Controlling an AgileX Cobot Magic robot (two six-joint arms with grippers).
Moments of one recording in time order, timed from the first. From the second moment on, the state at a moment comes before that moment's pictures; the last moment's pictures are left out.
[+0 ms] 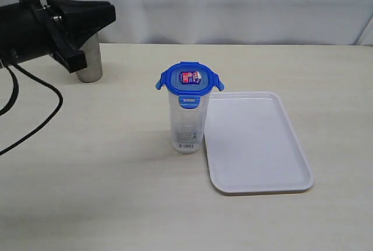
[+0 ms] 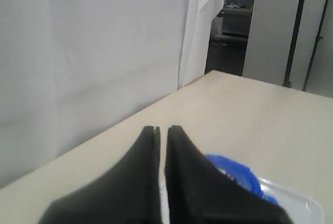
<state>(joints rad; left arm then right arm) -0.11 1.48 -0.72 1.09 -0.97 -0.78 -0.05 0.00 0.00 0.00 0.35 -0.06</state>
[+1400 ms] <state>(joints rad) -0.03 1.85 -0.75 1.09 -1.21 -0.26 -0.05 0.12 -0.03 0.16 -0.34 0.22</state>
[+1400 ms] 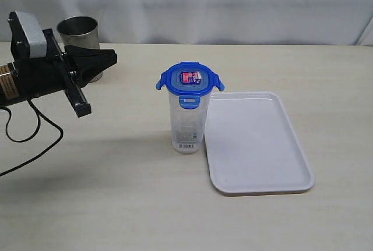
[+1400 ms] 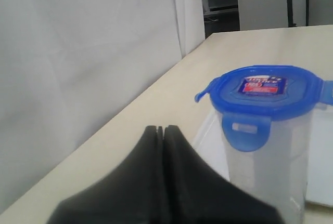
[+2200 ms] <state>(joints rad) 0.01 2.04 -0.81 1.15 -1.16 -0.25 -0.02 1.44 -0.68 -1.27 -0.48 1.26</state>
